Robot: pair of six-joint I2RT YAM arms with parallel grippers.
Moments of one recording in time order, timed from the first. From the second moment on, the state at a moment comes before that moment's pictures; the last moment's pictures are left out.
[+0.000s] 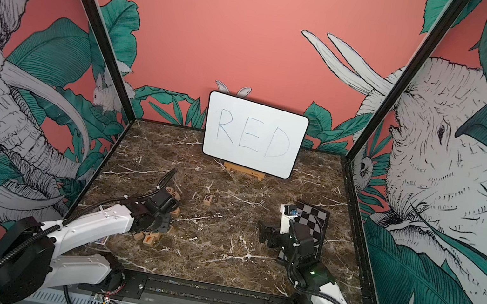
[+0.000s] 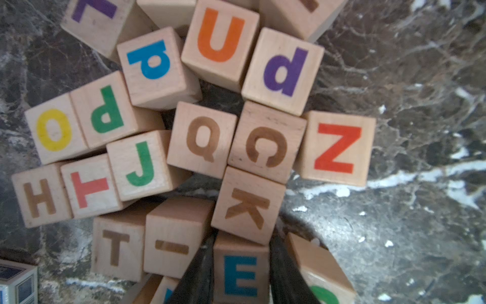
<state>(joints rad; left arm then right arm) -0.60 1.19 0.56 -0.65 -0.28 -0.59 0.50 0.62 0.31 -0.16 0.00 0.28</state>
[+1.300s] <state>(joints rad) -0.80 1.08 0.80 -0.77 -0.13 -0.55 0.54 0.71 0.31 -0.10 -0.18 0.27</state>
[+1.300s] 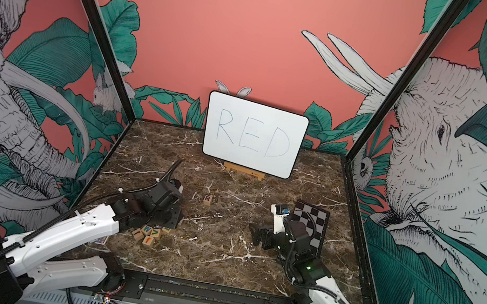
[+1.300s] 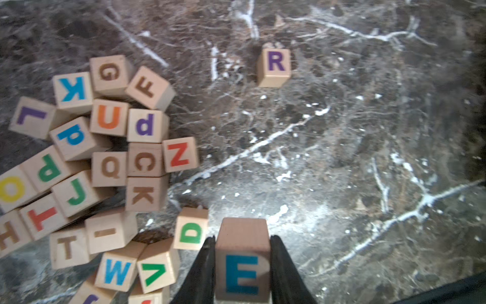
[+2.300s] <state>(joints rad) -0.96 1.68 1.19 -0.67 -0.26 -0.56 0.60 0.67 0.34 -0.13 -0.04 0.23</state>
